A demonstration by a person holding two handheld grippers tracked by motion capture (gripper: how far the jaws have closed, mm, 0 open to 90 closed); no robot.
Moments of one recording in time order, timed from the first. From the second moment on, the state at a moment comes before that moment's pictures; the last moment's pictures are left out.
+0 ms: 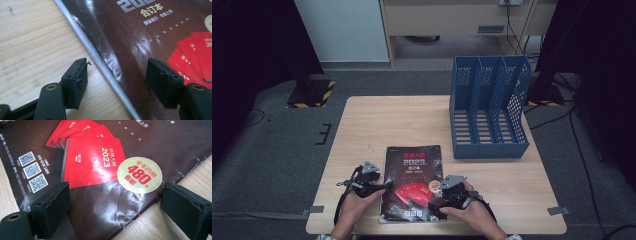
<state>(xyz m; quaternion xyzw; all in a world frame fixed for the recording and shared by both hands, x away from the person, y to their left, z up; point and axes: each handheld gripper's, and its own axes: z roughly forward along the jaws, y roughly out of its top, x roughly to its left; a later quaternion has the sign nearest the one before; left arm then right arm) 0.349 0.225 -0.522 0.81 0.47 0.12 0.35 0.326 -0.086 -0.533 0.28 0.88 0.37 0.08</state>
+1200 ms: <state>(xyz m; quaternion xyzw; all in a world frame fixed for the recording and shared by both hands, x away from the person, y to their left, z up) 0.355 0.227 -0.506 0.76 0.46 0.05 0.46 0.319 -0.078 -0.534 0.30 0.87 0.37 0.09</state>
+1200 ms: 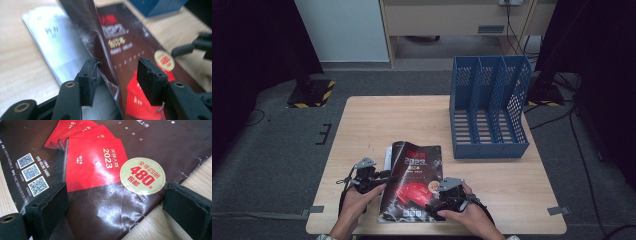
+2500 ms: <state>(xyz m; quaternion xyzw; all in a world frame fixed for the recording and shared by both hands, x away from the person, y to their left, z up) 0.347 0.200 -0.510 0.77 0.46 0.10 0.43 0.334 -0.094 -0.522 0.30 0.87 0.38 0.09</state>
